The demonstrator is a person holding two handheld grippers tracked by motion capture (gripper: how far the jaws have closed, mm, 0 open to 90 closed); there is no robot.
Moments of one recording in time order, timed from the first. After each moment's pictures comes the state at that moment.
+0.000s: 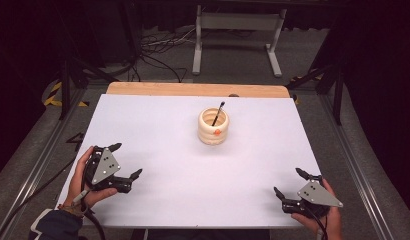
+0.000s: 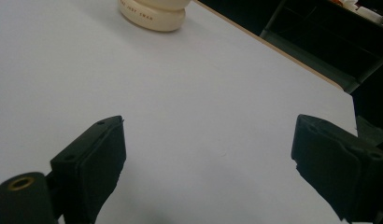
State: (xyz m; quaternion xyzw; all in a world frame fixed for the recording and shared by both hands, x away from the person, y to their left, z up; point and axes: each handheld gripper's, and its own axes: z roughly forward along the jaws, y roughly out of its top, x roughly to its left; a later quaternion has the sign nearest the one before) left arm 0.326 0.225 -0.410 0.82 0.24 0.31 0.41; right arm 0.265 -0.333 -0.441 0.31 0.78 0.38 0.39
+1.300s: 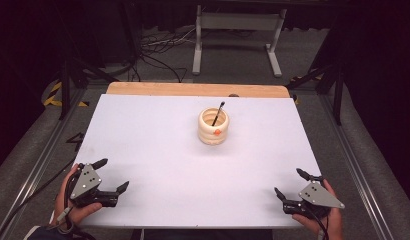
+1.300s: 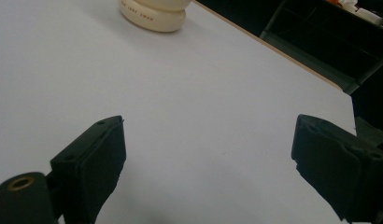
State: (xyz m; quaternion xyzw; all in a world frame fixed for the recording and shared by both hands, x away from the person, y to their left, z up) left arm 0.300 0.261 -0.438 0.80 0.30 0.28 0.44; right arm 0.263 -0.334 -0.442 0.31 0.78 0.39 0.39
